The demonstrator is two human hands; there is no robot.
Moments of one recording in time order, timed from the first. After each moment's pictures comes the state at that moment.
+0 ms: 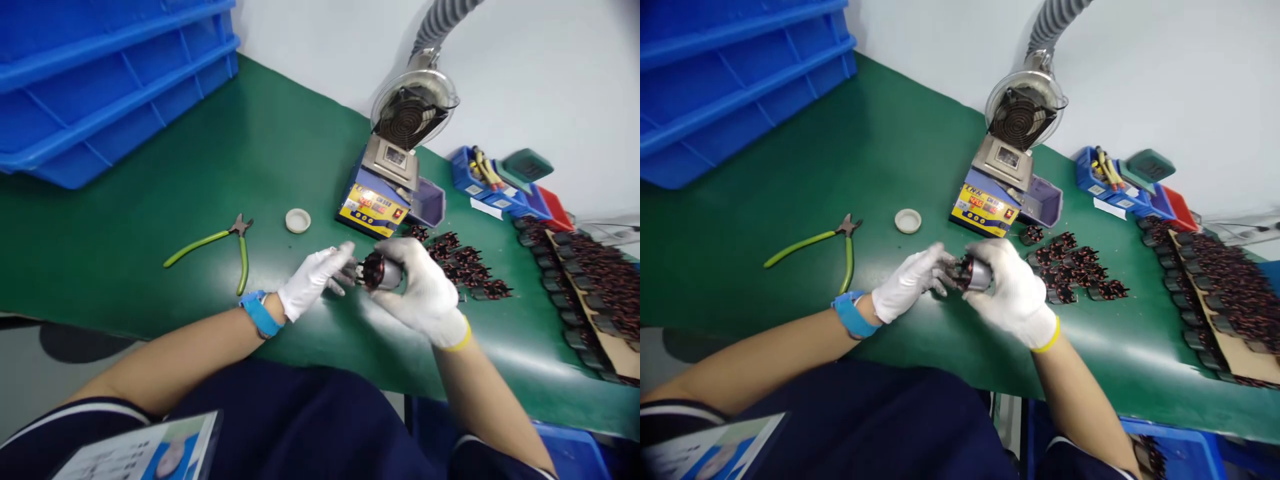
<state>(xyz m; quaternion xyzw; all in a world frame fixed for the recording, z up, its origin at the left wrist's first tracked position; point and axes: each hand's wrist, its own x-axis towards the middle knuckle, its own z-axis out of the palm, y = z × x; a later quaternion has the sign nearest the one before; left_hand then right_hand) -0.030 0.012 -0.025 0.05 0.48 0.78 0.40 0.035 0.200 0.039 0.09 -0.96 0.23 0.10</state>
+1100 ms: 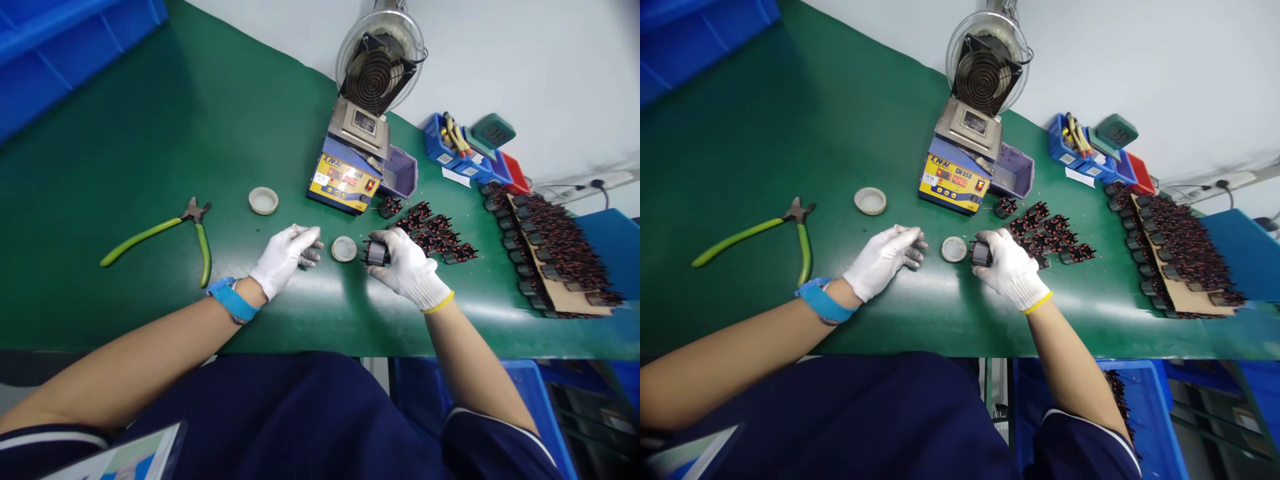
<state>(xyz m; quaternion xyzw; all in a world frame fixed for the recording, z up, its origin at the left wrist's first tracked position) -0.033 0.021 -0.044 -0.02 0.53 0.77 0.35 0.062 0.239 0.015 -0.13 -0.99 0.05 -0.07</state>
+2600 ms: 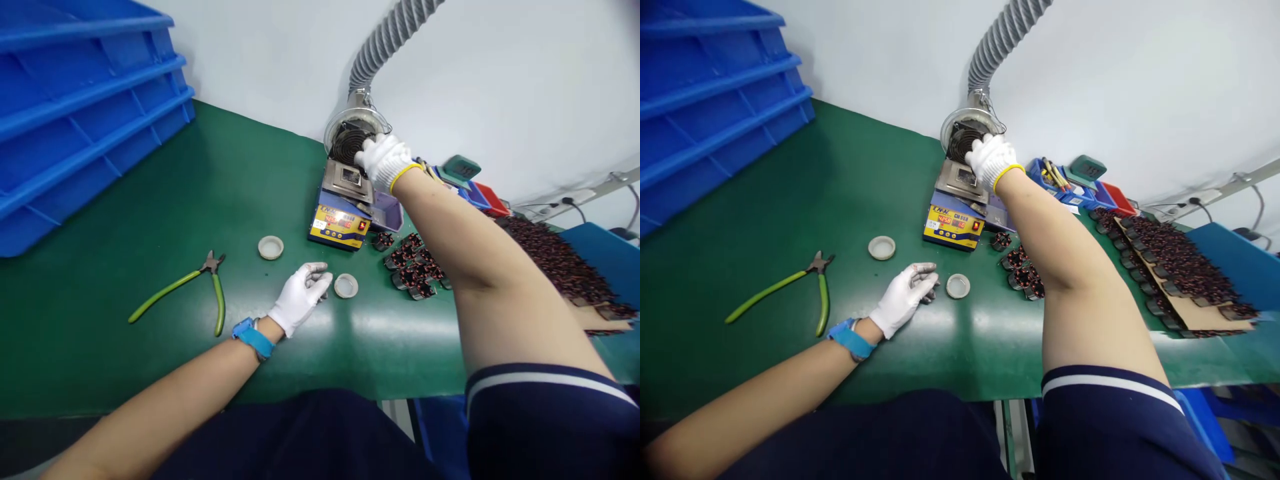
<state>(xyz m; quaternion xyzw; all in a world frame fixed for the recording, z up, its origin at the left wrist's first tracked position) -0.036 0.030 -0.056 0.09 0.59 0.74 0.32 -0.191 0.267 0.099 -0.08 -0.97 -0.23 -0.02</state>
